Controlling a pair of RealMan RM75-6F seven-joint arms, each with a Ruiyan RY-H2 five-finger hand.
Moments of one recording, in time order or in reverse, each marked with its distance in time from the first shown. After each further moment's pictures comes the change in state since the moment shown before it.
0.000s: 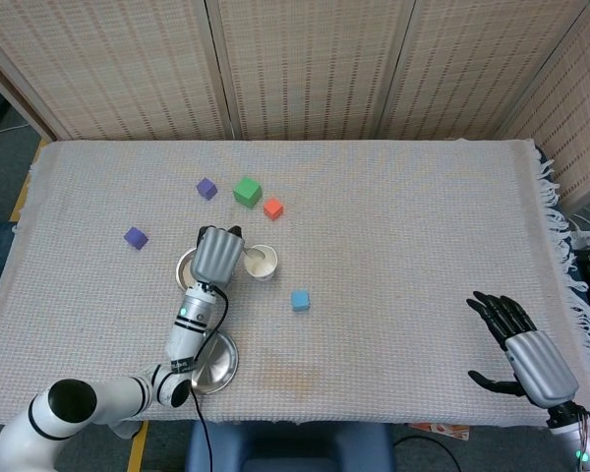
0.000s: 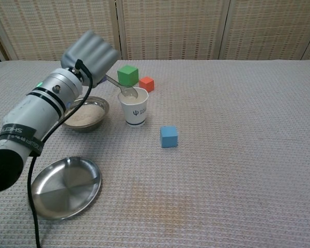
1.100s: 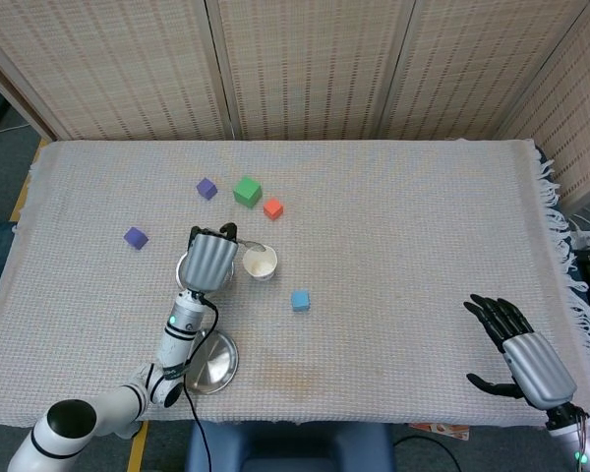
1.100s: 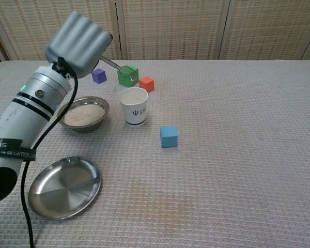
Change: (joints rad) left arm 0.136 -0.074 -0.124 0.186 0.332 0.113 -0.130; right arm 0.004 0.007 -0.008 -0.009 -0.002 -0.017 0.001
